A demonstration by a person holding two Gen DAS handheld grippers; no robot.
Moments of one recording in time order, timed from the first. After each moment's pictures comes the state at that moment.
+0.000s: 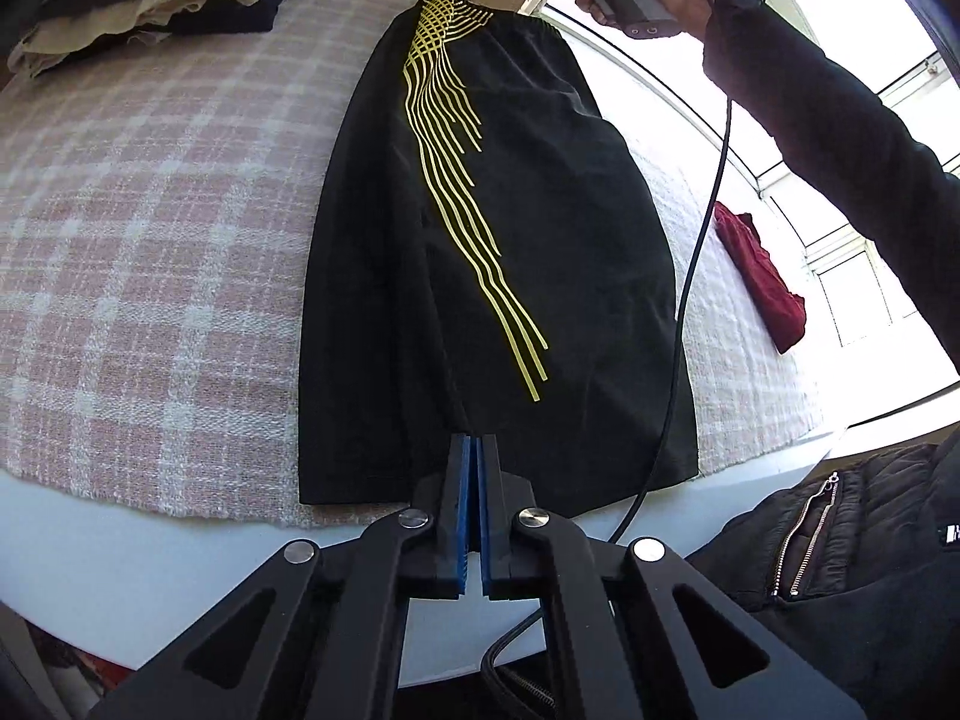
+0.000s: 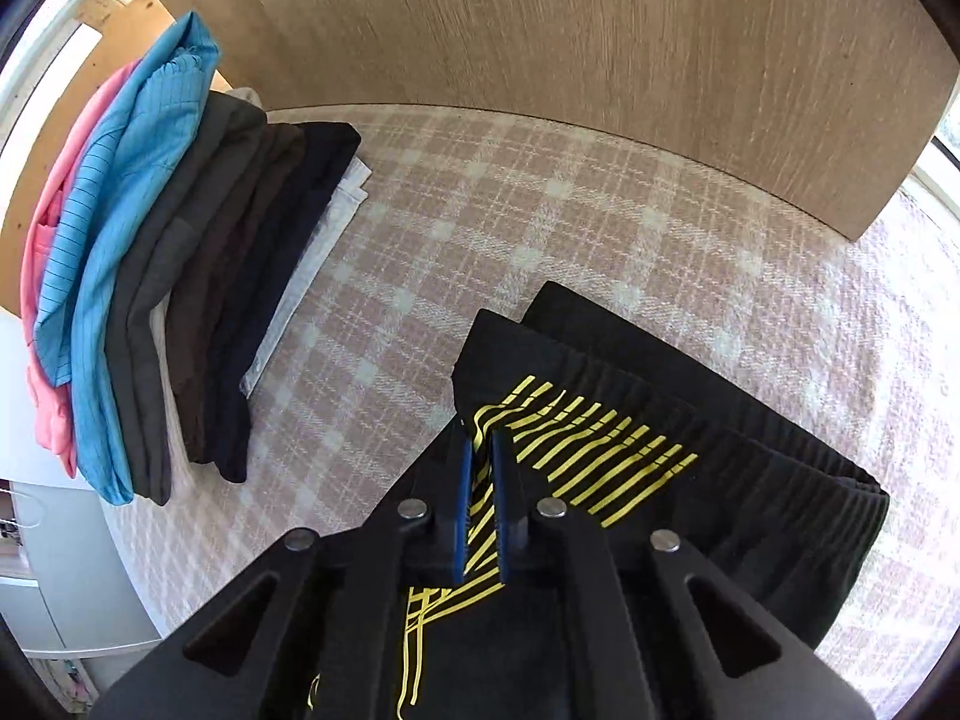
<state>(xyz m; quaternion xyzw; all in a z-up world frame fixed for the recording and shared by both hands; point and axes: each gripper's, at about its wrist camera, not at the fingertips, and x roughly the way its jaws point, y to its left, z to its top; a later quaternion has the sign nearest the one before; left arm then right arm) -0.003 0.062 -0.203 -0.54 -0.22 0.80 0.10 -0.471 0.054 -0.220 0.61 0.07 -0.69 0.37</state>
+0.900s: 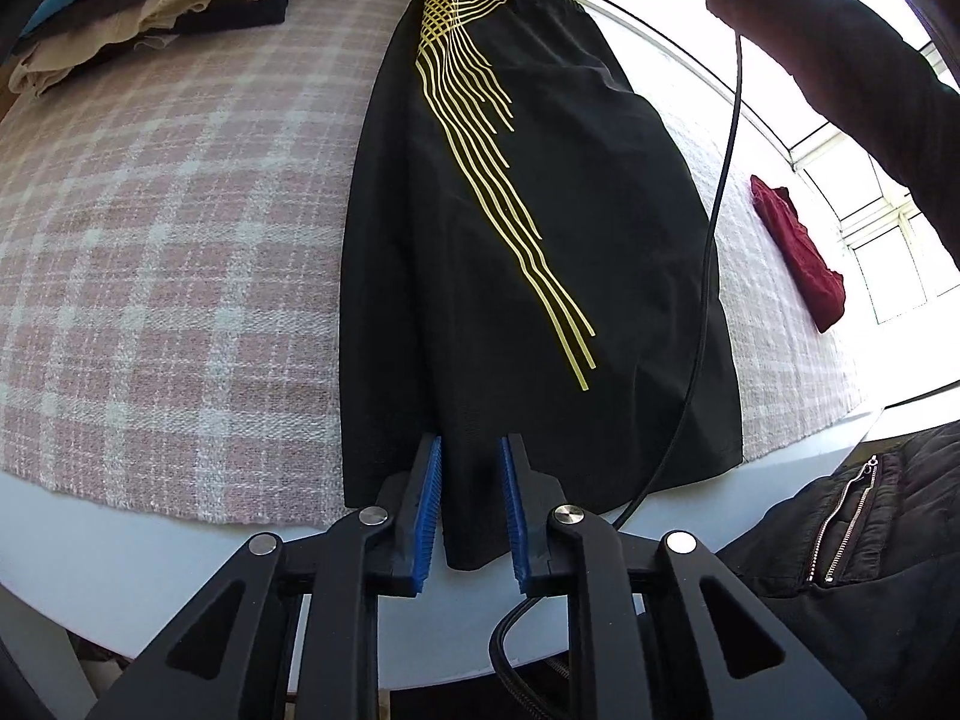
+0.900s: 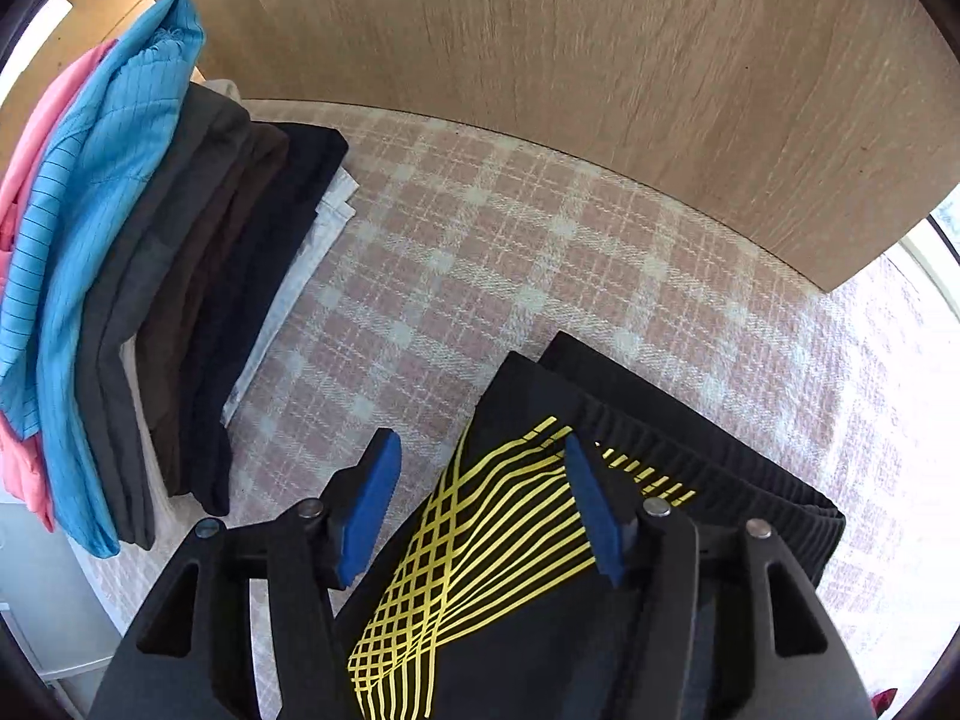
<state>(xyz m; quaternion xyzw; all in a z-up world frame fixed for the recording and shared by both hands) -0.014 0.065 -0.213 -0.58 -0.17 0.79 0.08 -0.473 0.001 -0.223 0.61 0.17 -0.72 0.28</state>
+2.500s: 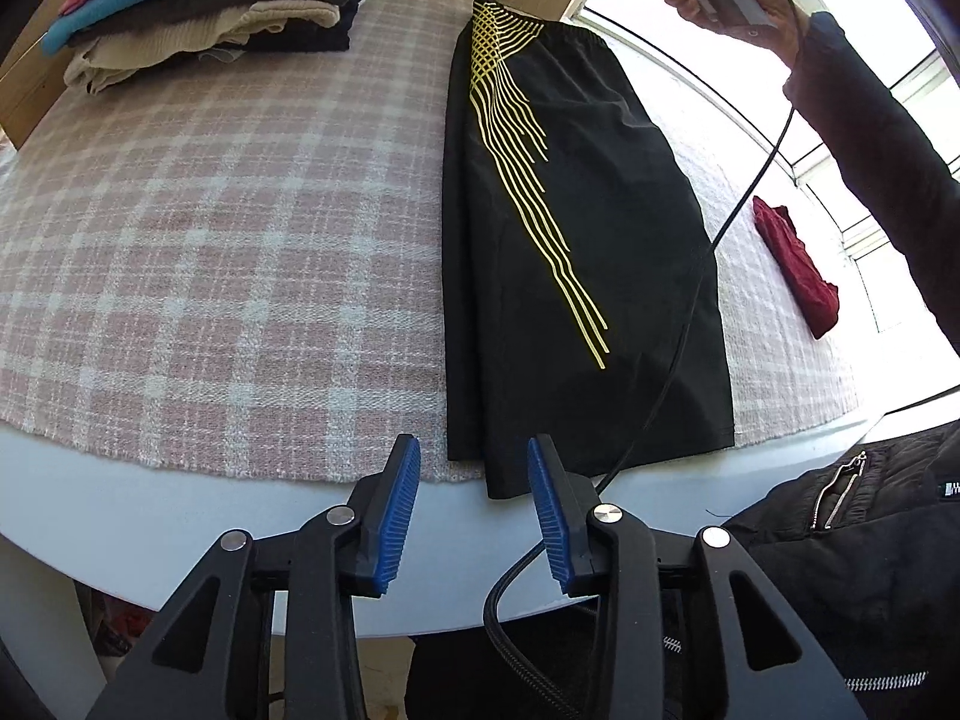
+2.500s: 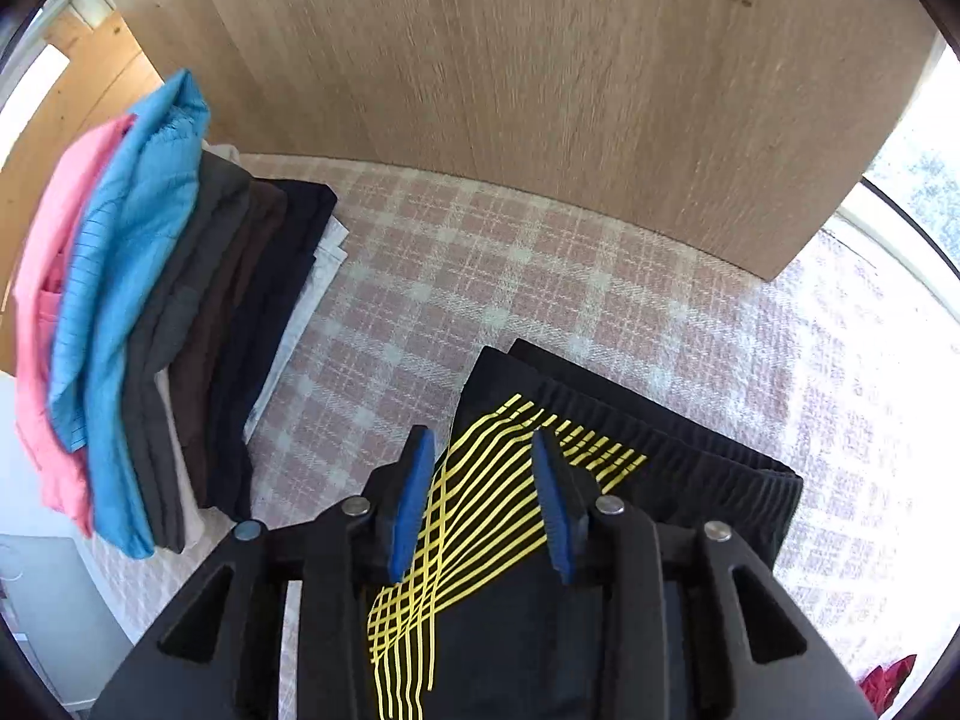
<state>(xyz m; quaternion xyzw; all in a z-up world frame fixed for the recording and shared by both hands) 0.019 0.000 -0.184 -0.58 -0.17 0.79 0.08 -0.451 0.075 -0.163 0.59 0.09 -0.74 0.32</state>
